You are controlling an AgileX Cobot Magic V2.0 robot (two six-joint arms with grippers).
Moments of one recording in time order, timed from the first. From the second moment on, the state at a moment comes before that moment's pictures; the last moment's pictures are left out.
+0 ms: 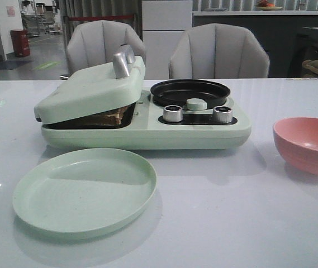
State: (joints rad) left arm -0.27 0.00 -0.31 -0.22 0.45 0.37; right arm 0.20 0.17 -0.22 0.44 0.10 -0.40
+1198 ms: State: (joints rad) left arm -0.27 0.00 -0.31 -0.22 0.46 0.37; right arm -0.04 0.94 -0.78 0.52 0.47 -0.24
